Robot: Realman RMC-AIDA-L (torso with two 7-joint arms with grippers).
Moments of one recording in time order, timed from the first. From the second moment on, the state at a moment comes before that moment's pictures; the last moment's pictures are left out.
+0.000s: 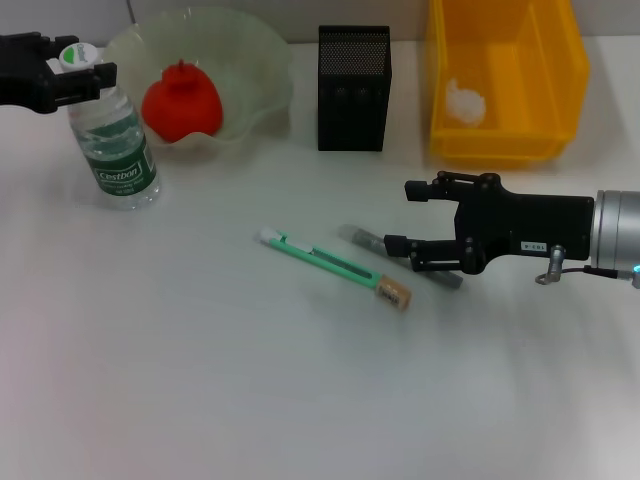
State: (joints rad) left arm -0.56 -2.00 0.58 0.93 2.11 1.37 -1.60; right arm 0.57 2.06 -0.90 -0.47 -1.81 -1.39 1.12
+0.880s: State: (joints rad) left arm -0.47 -1.99 0.65 0.64 1.70 1.81 -1.35; right arm 0.58 2.04 -0.89 -0.57 -1.81 -1.49 1.31
